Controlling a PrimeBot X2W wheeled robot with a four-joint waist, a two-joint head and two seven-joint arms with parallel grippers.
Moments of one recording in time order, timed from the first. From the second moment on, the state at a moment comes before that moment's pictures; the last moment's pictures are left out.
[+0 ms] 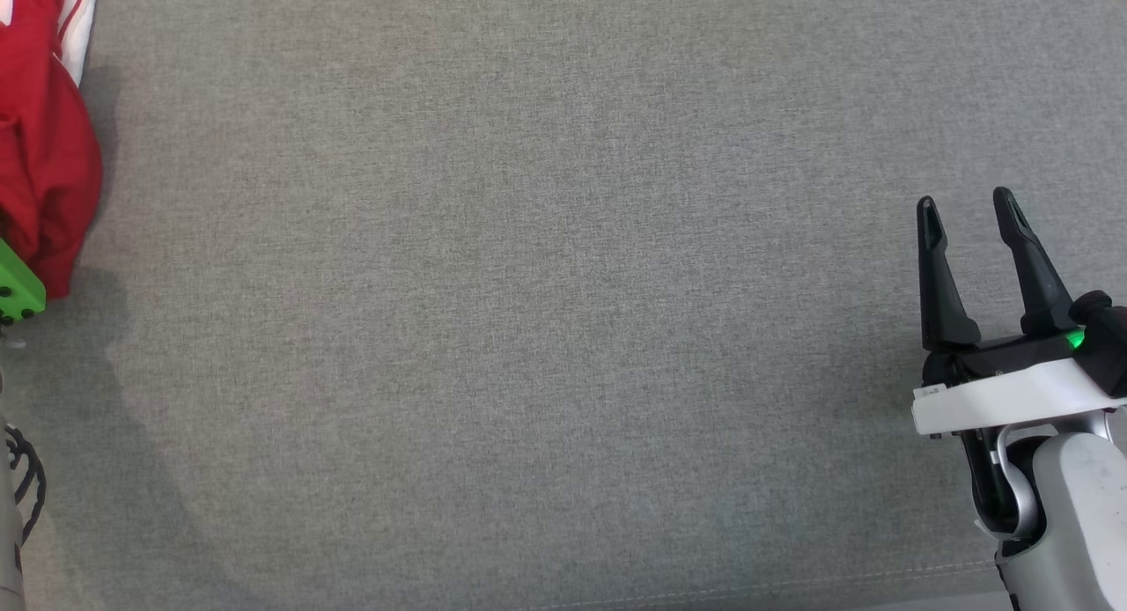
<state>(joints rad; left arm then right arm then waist) -0.80 0.39 0.18 0.88 -0.28 -0.08 0.16 -0.21 -0.21 0.02 0.04 0.29 0.13 -0.26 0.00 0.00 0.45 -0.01</state>
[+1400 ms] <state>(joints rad) -1.01 0.15 -0.23 0.27 -0.25 -0.12 0.01 -0.15 -0.08 0.04 0.12 0.31 0.13 -0.26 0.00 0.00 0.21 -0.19</state>
